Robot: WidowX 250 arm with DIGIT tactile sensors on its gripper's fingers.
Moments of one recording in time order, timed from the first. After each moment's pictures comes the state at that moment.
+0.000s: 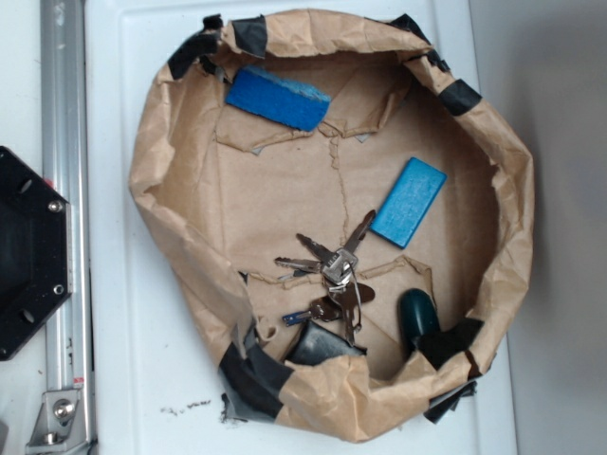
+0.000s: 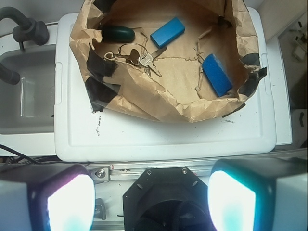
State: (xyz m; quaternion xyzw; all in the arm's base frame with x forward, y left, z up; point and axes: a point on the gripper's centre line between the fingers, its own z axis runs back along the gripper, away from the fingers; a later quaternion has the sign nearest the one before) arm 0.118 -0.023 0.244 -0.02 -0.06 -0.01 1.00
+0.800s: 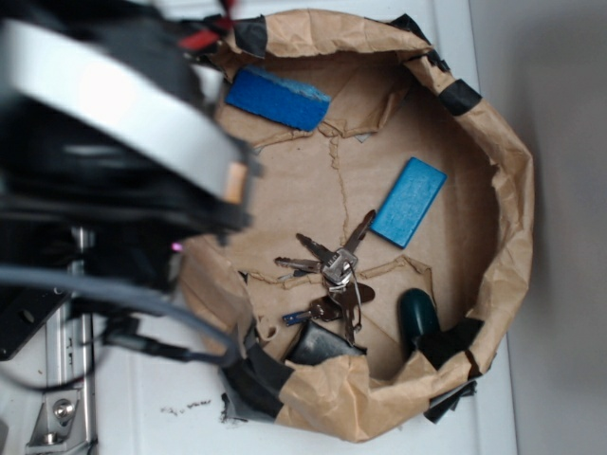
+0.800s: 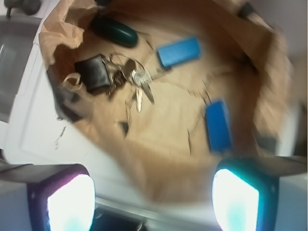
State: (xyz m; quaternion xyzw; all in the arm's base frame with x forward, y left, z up) arm 0.203 -0.003 0.173 0.02 -0.02 -0.20 0.98
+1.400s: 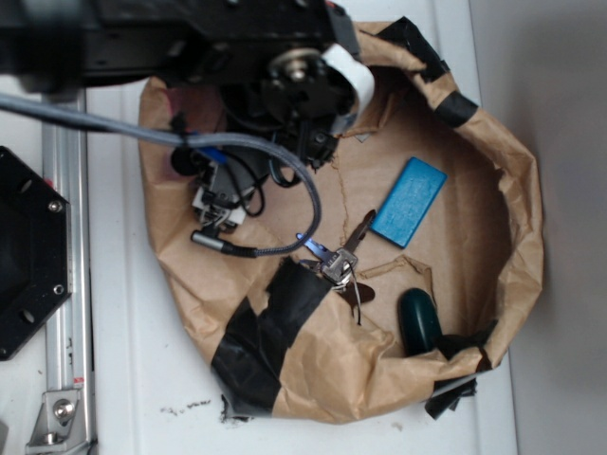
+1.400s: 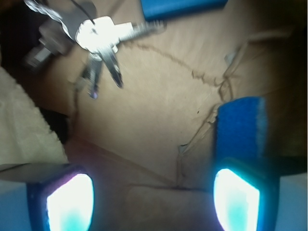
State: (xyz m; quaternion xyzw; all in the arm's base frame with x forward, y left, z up) arm 0.224 0.044 0.074 -0.02 0.07 -0.23 0.97
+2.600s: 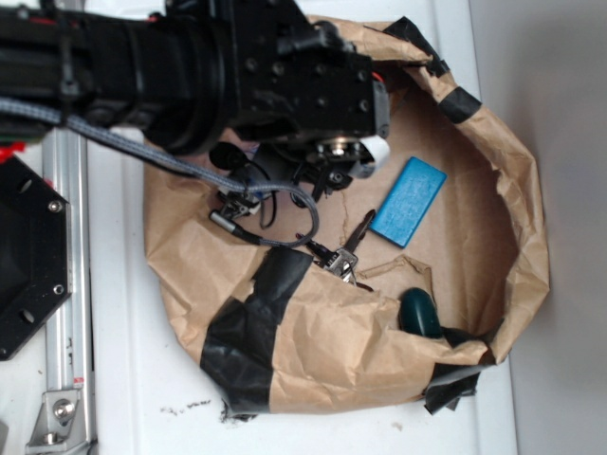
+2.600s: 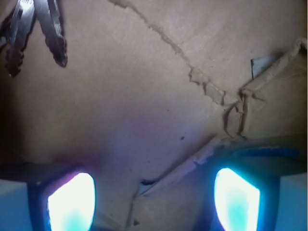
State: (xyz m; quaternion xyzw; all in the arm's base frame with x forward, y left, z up) arm 0.228 0.058 0.030 0.04 0.11 -0.33 0.94
